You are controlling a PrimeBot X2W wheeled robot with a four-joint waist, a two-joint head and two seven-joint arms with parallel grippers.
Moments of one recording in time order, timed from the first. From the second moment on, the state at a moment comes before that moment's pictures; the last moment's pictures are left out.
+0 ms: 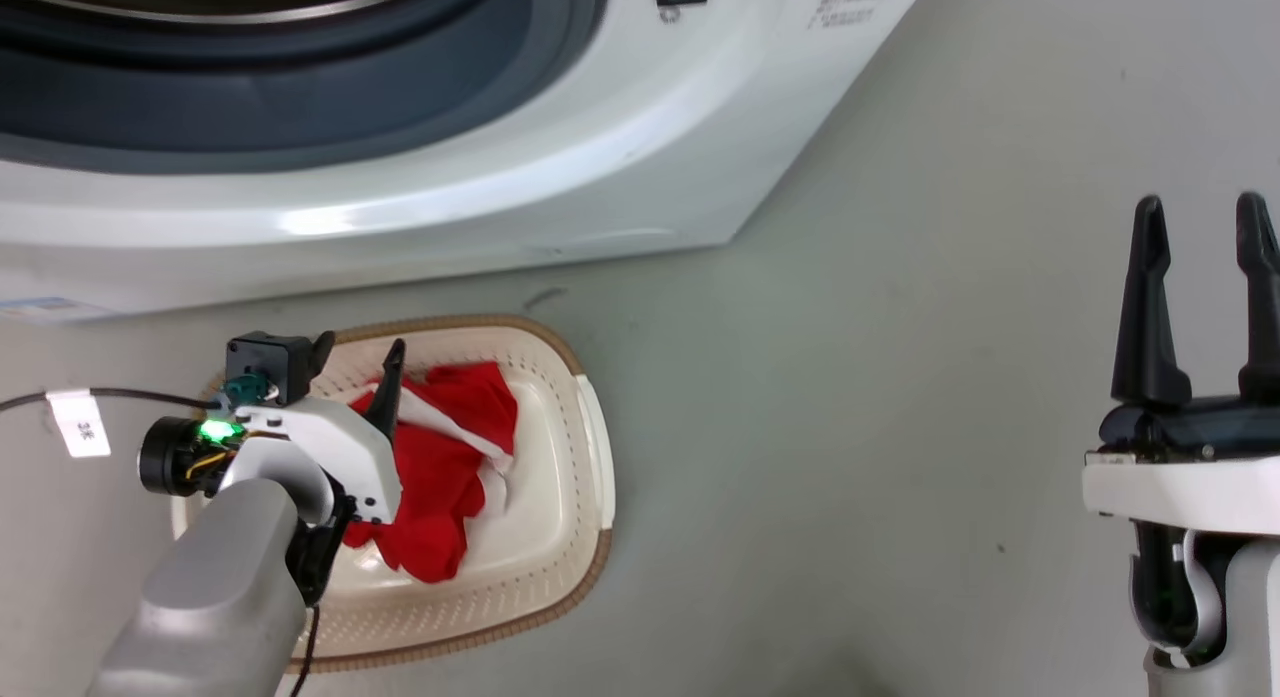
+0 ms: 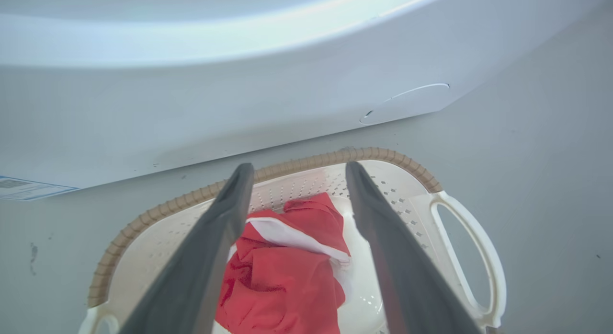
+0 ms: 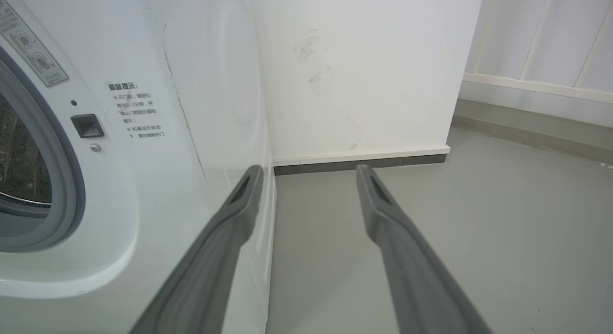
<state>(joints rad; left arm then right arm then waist) -0.68 0.37 -0.60 0.94 -0.65 -0.07 -0.26 -0.22 -0.05 -0.09 -0.12 0.18 0.13 -0.26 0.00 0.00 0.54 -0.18</state>
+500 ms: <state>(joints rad) -0.31 0.34 -0.26 0.42 -0.37 0.00 -0.26 -0.12 -0.05 -0.10 -0.05 0.18 0.13 -0.26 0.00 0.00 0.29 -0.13</state>
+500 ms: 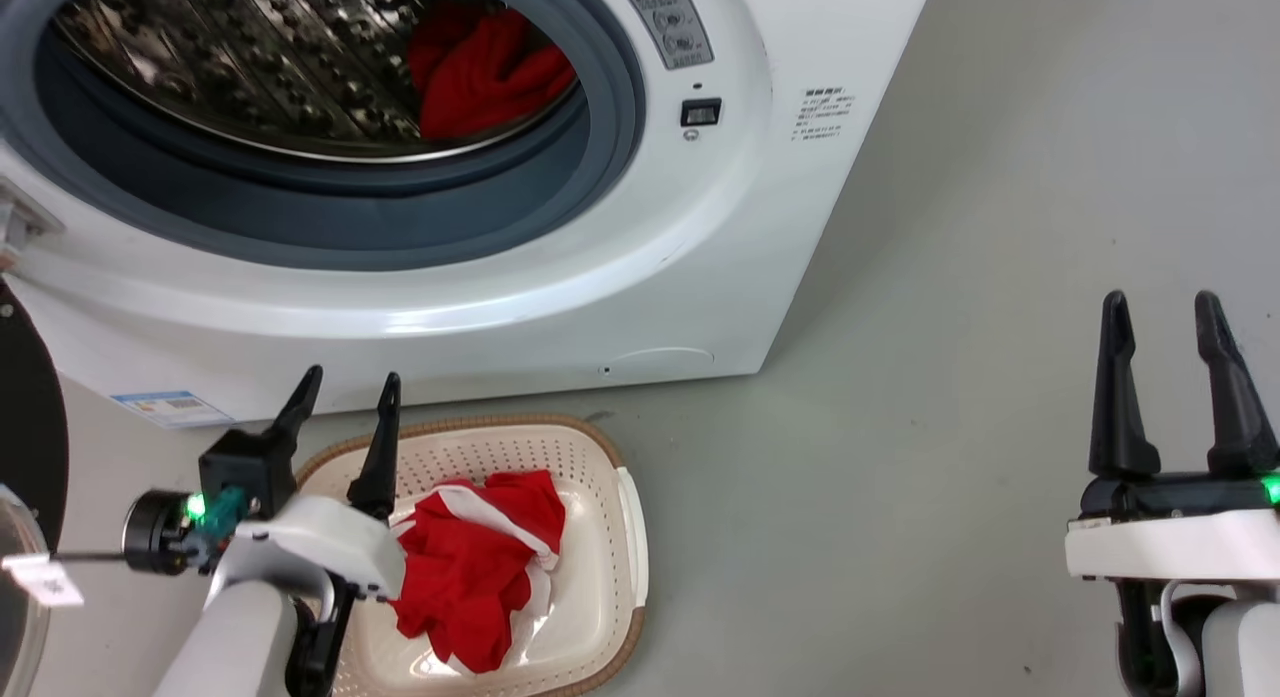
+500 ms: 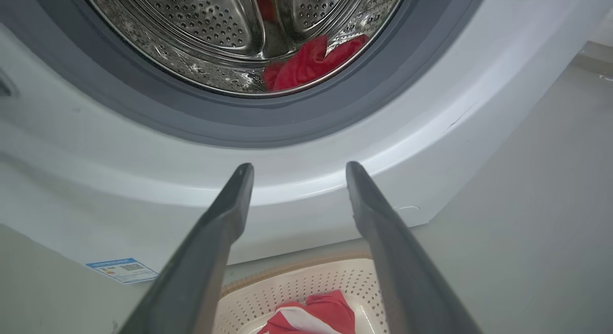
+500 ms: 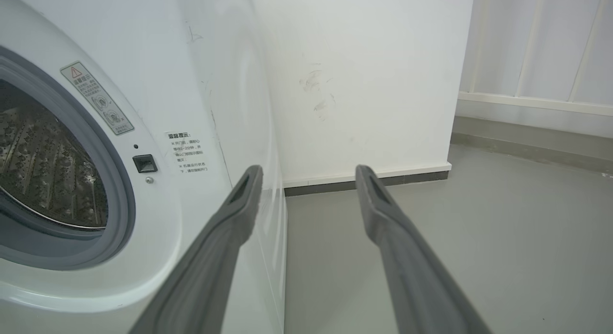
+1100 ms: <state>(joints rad) -0.37 0.39 -0.15 0.36 -0.26 -0.08 -0.26 -0.09 -0.05 -0.05 -0.04 0.21 0.13 -0.26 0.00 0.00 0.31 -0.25</state>
